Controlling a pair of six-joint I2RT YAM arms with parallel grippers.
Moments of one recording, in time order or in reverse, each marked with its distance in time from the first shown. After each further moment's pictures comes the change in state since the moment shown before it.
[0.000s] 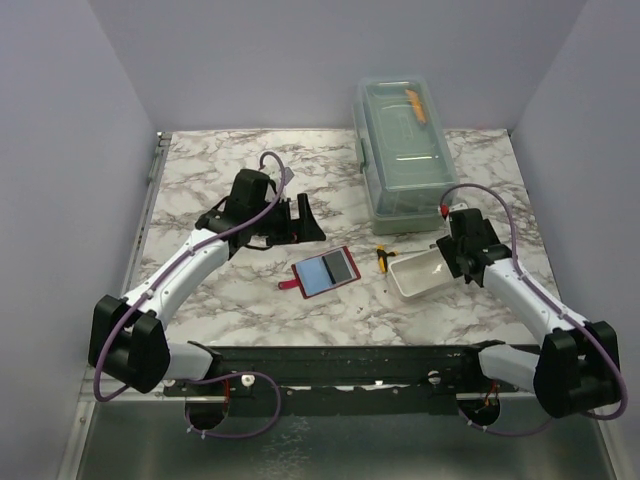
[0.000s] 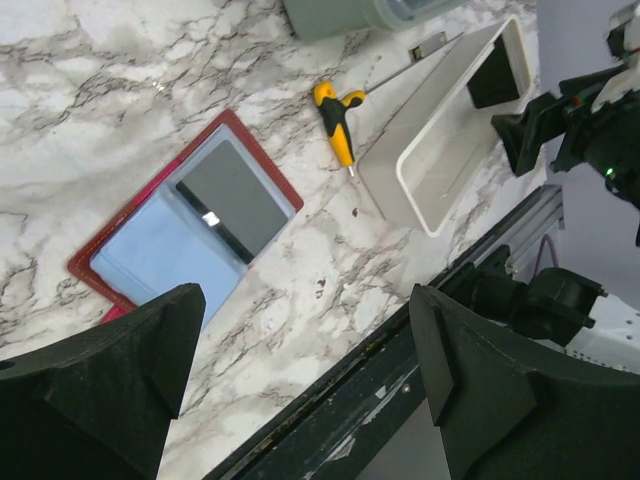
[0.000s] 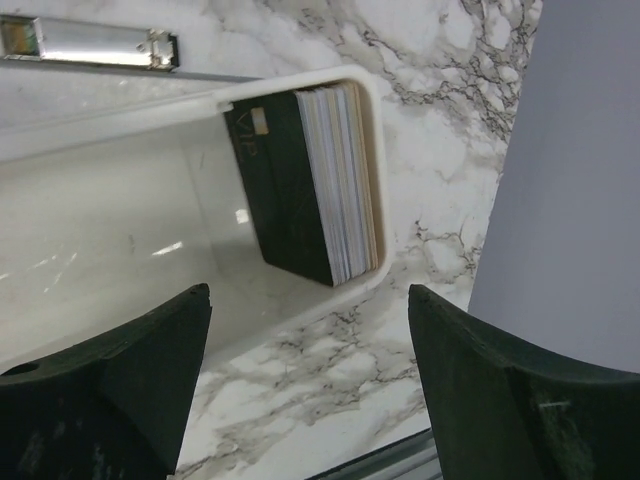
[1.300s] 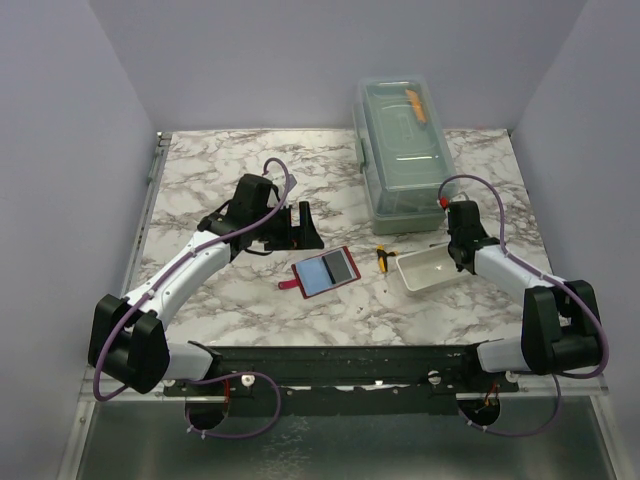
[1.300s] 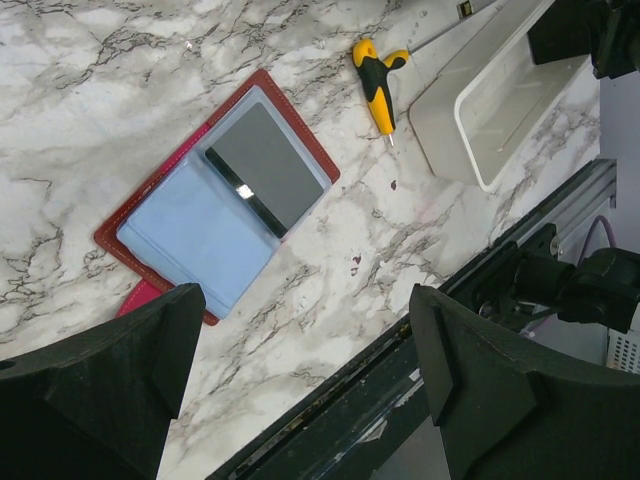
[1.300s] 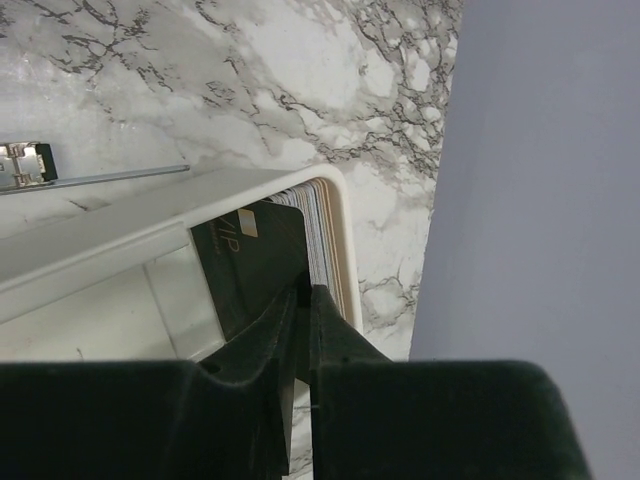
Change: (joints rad) left arm -0.015 -0.002 -0.039 -0.037 -0.029 0.064; right arm -0.084 0.245 -0.002 0.340 0.139 -0.150
